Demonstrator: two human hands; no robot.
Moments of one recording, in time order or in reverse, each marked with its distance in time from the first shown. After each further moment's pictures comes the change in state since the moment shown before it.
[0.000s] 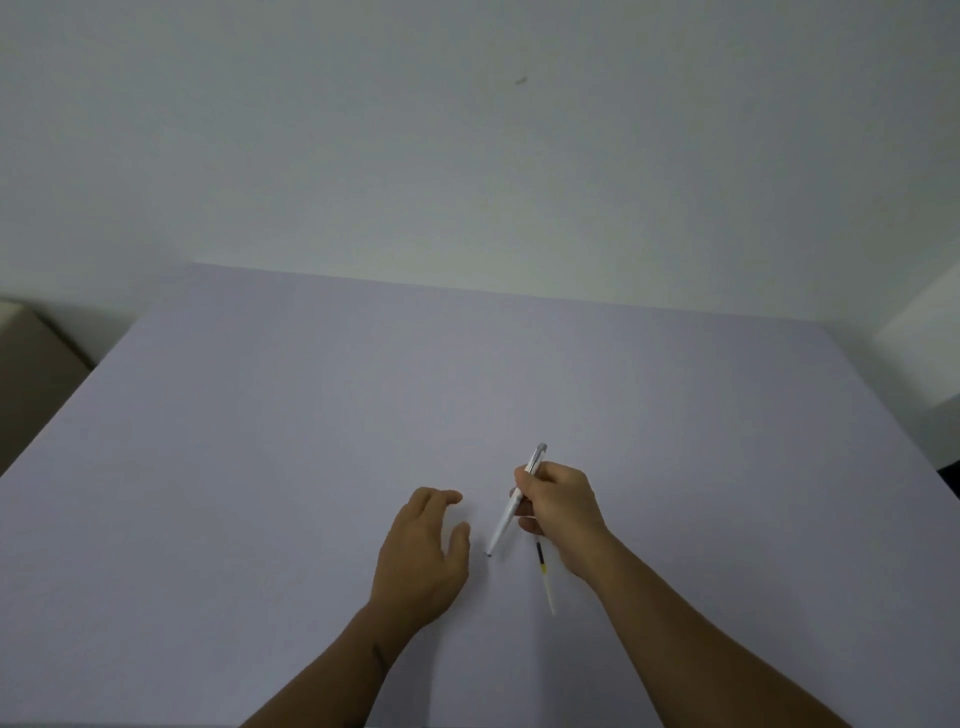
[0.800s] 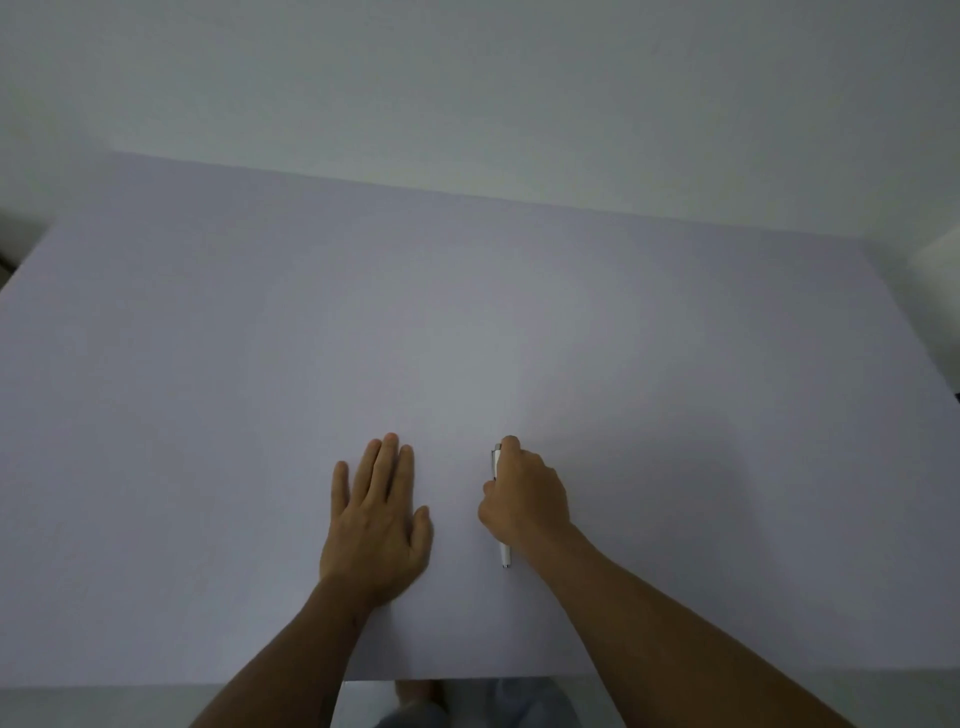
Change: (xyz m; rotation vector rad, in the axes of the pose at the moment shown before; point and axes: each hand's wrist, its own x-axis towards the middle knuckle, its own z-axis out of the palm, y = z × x) left_hand -0.006 -0.091 0.035 0.582 -0.205 0.043; right_hand 0.025 0.072 0.044 -0.972 0.033 -0.259
